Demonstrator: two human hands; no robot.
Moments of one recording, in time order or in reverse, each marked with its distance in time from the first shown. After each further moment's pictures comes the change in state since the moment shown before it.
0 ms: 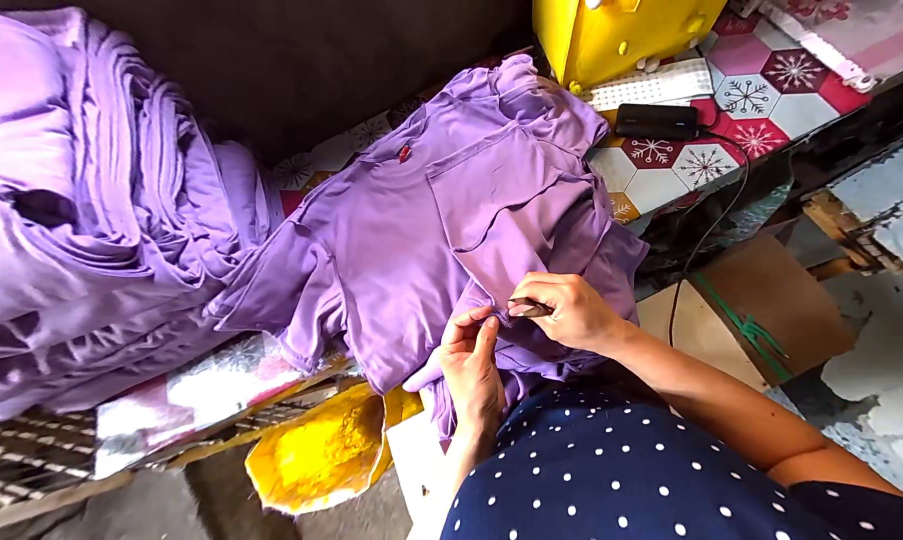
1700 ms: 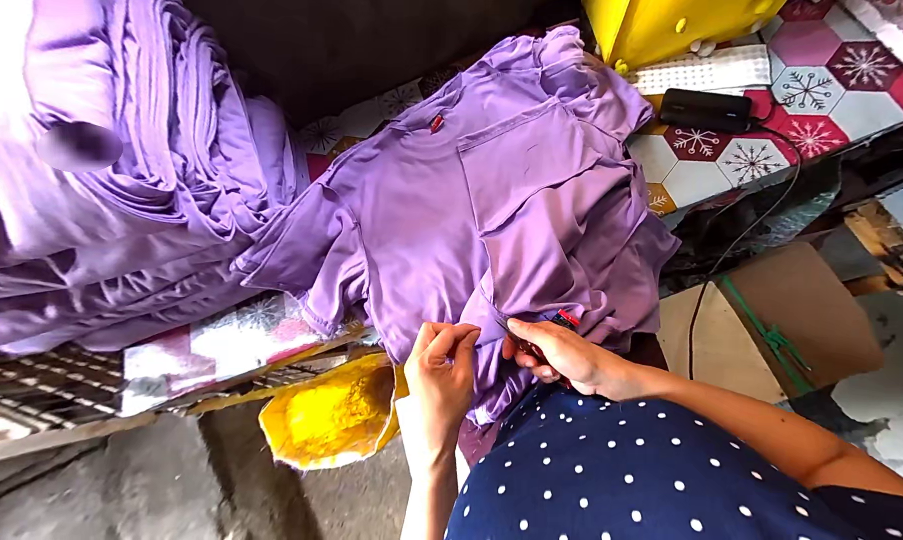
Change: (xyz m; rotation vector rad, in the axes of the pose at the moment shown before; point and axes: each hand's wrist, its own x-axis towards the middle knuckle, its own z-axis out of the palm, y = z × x) left_hand -0.002 0.041 -0.080 1.060 -0.156 0.394; right_hand -0.010 -0.057 0.035 0.983 -0.482 1.118
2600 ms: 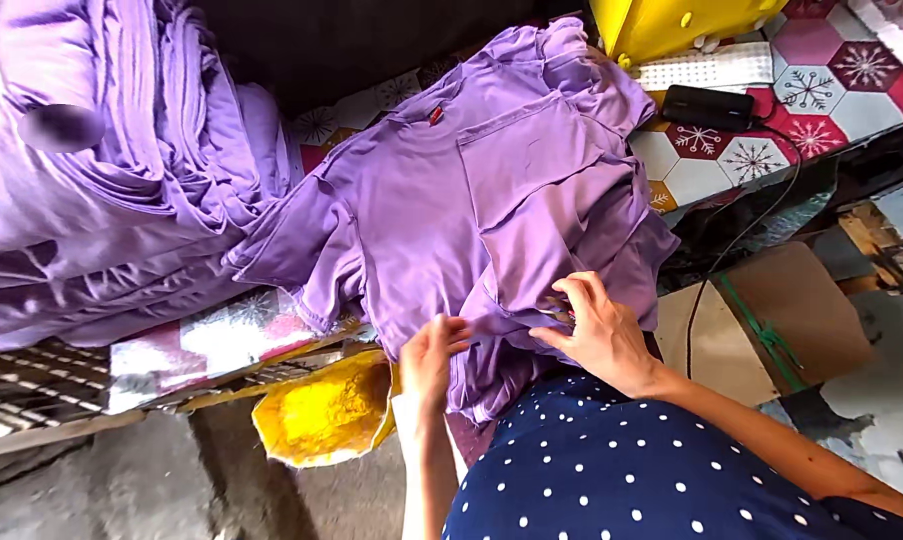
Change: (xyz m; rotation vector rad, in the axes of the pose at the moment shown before) left_hand 0.012 -0.010 -0.003 -0.376 -0.171 -0.587; right_hand -0.008 0.026 -0.031 -1.270 0.870 -0.658
